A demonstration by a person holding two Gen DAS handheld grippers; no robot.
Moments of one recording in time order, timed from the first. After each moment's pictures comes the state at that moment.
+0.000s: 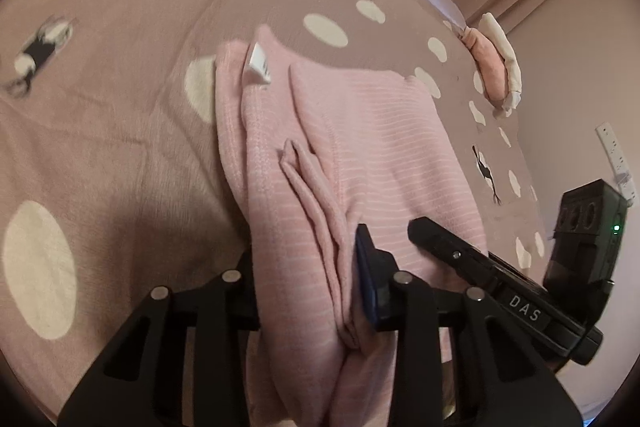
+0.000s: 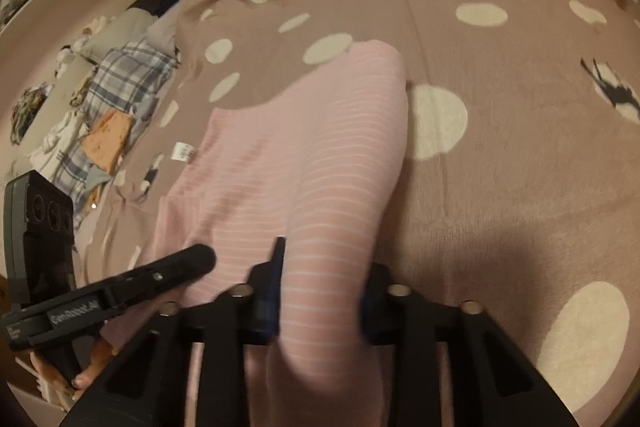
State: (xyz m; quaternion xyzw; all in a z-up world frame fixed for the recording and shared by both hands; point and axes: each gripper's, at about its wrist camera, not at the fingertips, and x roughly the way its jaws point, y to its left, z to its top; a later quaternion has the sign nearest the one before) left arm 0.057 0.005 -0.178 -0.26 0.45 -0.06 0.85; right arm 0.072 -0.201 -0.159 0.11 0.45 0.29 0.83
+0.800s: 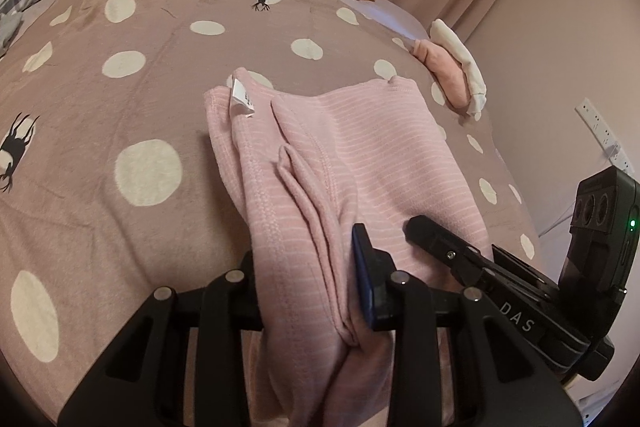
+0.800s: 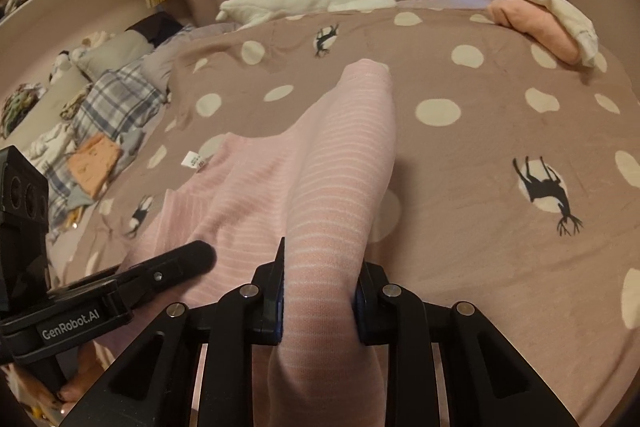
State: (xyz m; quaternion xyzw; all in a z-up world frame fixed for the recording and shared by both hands) left arm 0.081 -0.046 -0.133 -0.20 0.39 -0.09 0.89; right arm 0.078 -0.229 -0.117 0.08 0.38 0.24 0.89
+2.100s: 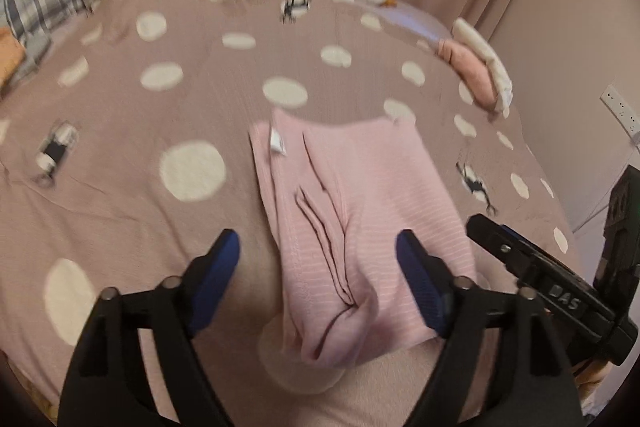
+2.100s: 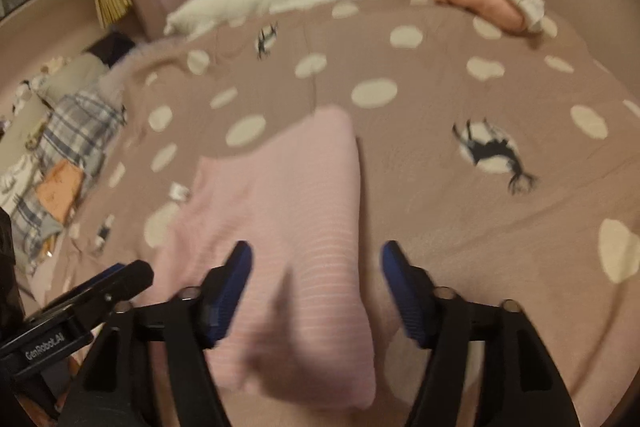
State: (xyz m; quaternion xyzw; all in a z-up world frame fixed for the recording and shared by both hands) left arm 0.048 -0.043 -0.122 -0.16 0.38 -0.03 0.91; right arm 0.054 -0.263 -0.113 0.11 0.37 0.17 0.91
